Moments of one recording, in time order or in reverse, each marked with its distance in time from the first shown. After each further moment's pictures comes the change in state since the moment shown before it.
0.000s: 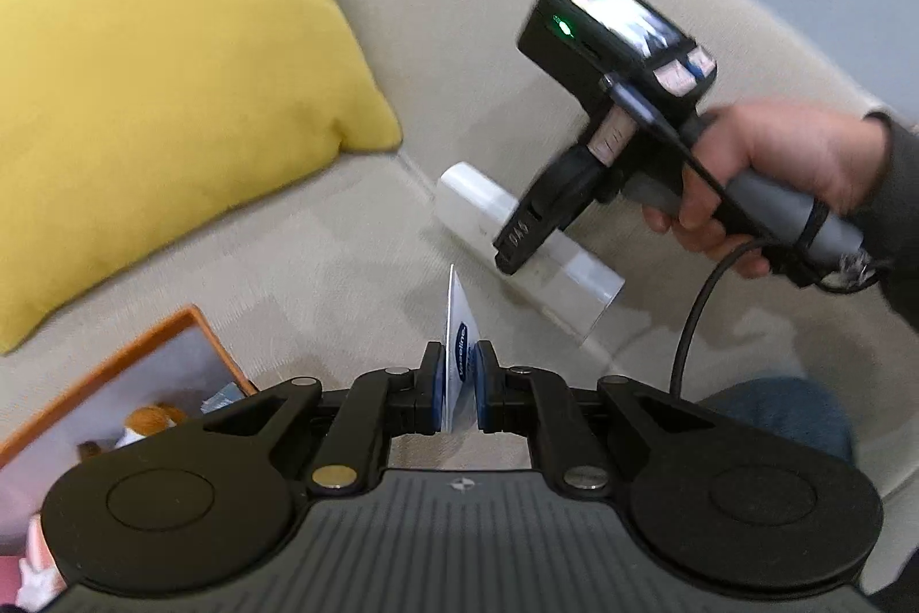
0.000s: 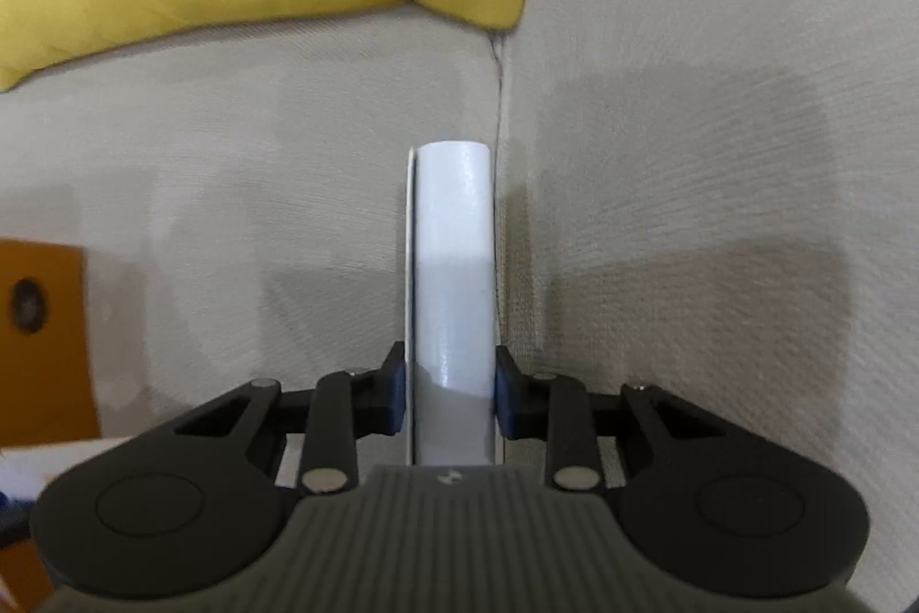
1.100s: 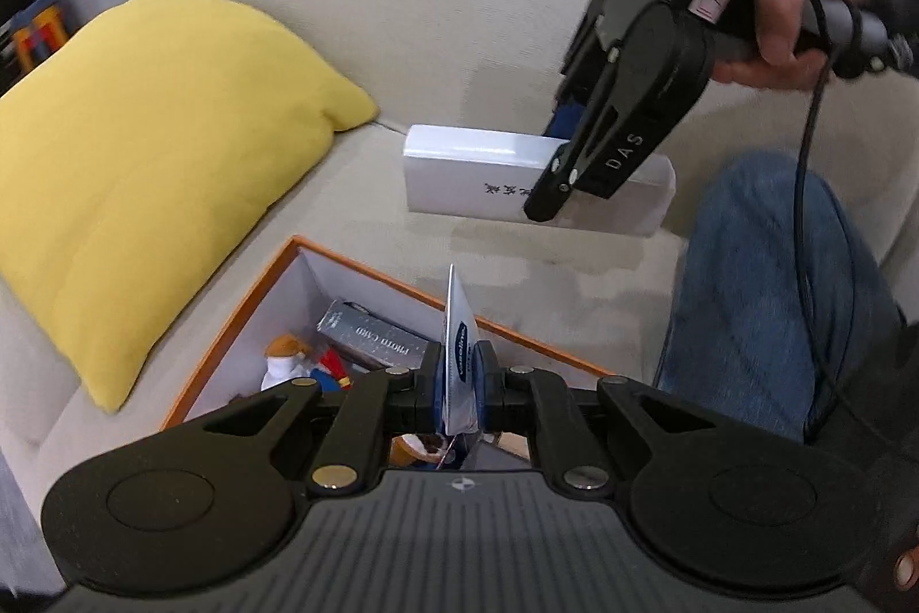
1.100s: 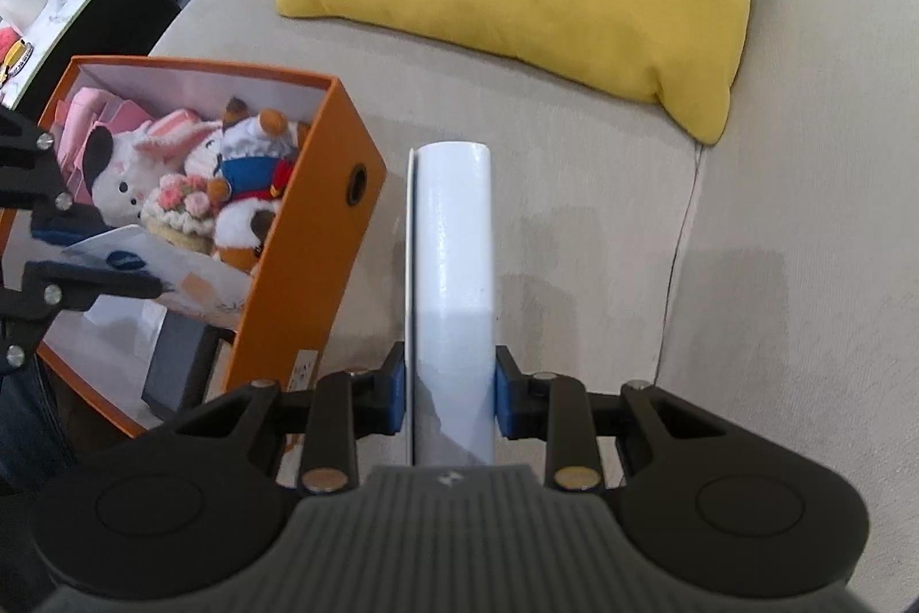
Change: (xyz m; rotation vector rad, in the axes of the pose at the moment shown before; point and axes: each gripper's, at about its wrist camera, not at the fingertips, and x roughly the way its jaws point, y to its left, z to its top) left arm -0.053 0.011 -0.041 0.412 0.093 0.008; right arm -0.088 0.089 -0.062 -0.311 -0.132 0.180
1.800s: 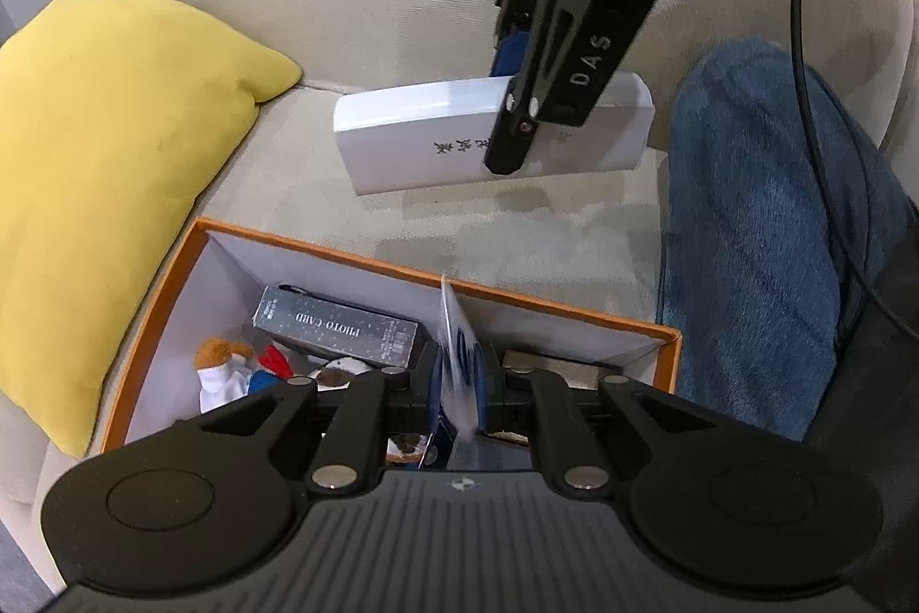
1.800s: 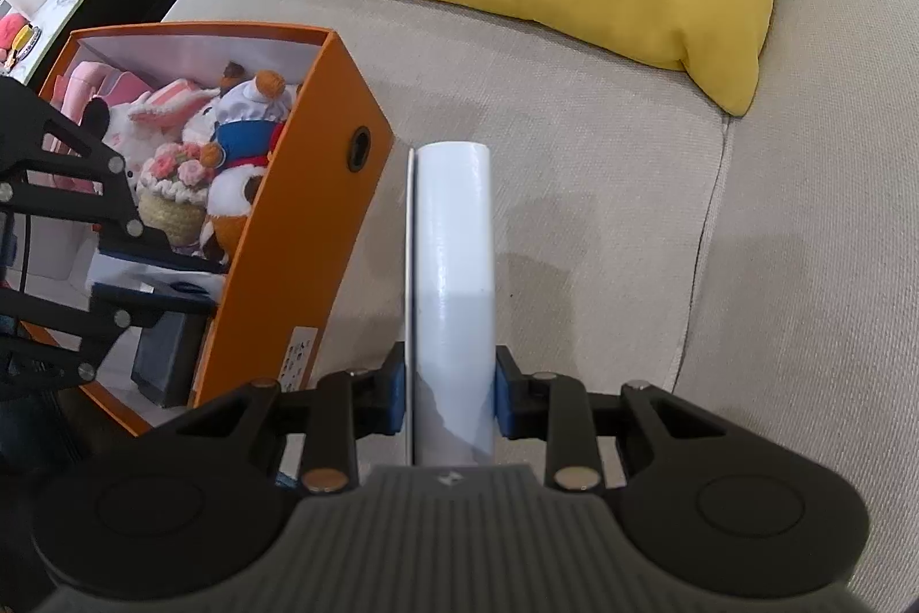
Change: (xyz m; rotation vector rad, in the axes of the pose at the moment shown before) left arm 0.048 -0.018 -0.016 0.177 0.091 -0.045; right arm 0.018 -0.005 -0.008 -0.008 0.029 0.054
